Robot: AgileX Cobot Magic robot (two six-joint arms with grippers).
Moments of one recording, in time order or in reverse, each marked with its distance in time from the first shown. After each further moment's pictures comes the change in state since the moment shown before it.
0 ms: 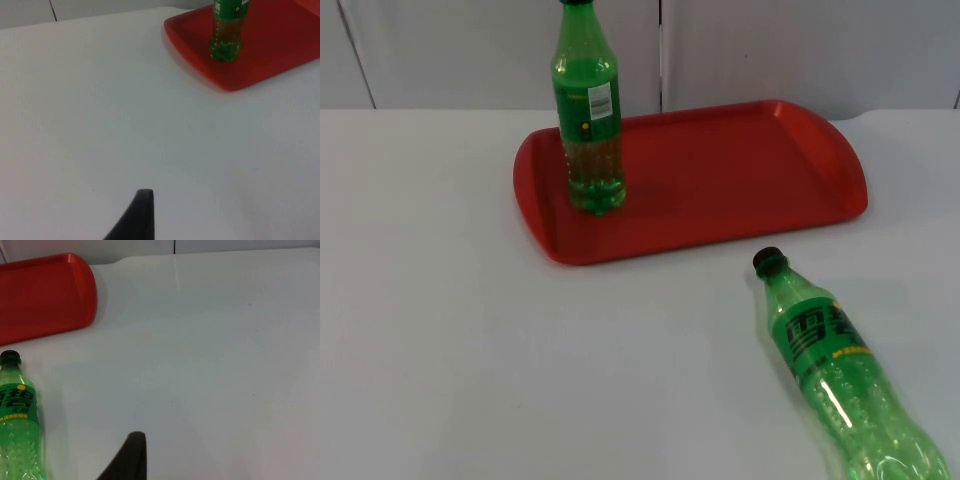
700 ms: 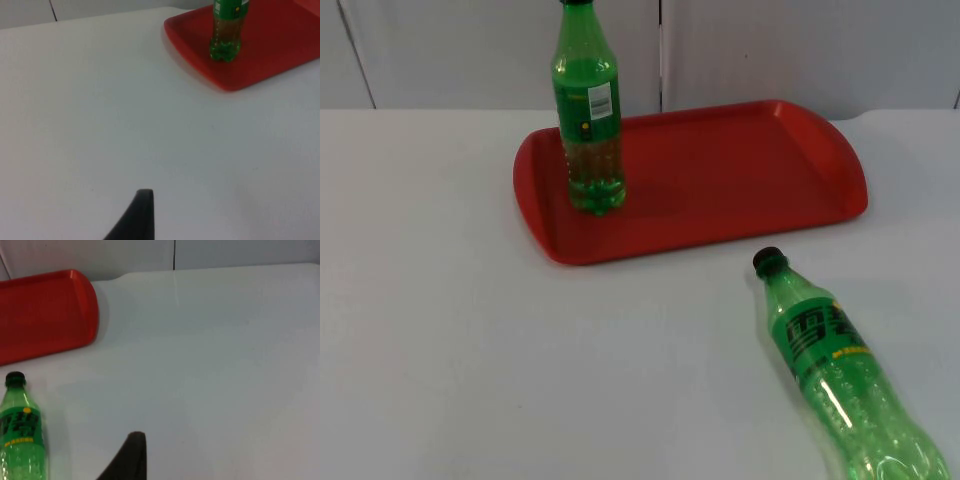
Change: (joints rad) right arm 0.000 0.166 -0.127 0.000 -0.038 0.000; left arm 0.000 0.000 0.000 0.000 0.000 0.000
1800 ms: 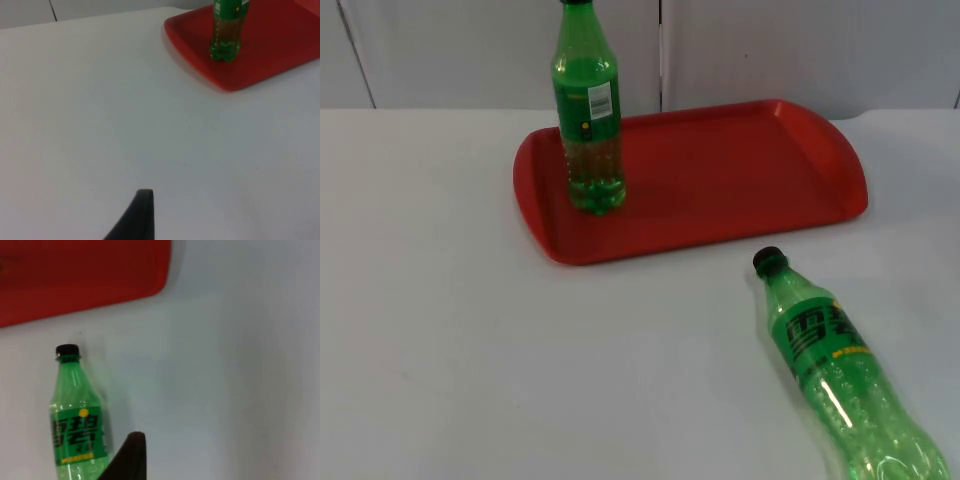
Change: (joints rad) right arm 0.000 1.097 -0.438 0.306 -0.118 -0.218; left arm 0.000 0.000 0.000 0.000 0.000 0.000
